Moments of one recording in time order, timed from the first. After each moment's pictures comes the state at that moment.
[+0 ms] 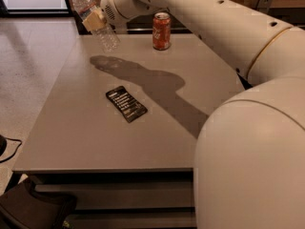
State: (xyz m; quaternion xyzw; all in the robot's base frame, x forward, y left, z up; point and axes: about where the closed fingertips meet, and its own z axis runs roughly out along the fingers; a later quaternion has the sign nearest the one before) arm 0.763 0.153 0.958 -0.42 0.75 0.20 0.46
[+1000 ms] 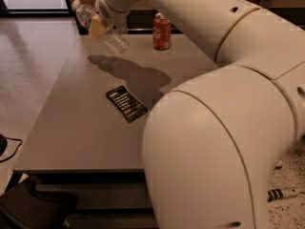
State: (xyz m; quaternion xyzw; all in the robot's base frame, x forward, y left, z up) arm 0.767 0.139 0.930 -0.47 0.80 0.09 0.36
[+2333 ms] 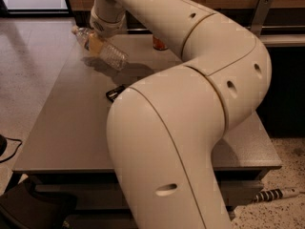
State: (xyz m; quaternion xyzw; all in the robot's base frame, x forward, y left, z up) arm 0.762 0.156 0.871 -0.51 0.82 0.06 0.25
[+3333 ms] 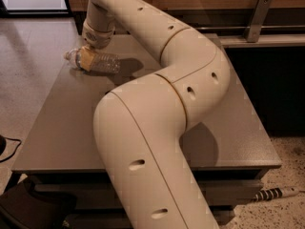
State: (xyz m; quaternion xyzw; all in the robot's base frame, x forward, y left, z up) arm 0.746 0.190 0.823 -0.56 0.81 0.12 0.16
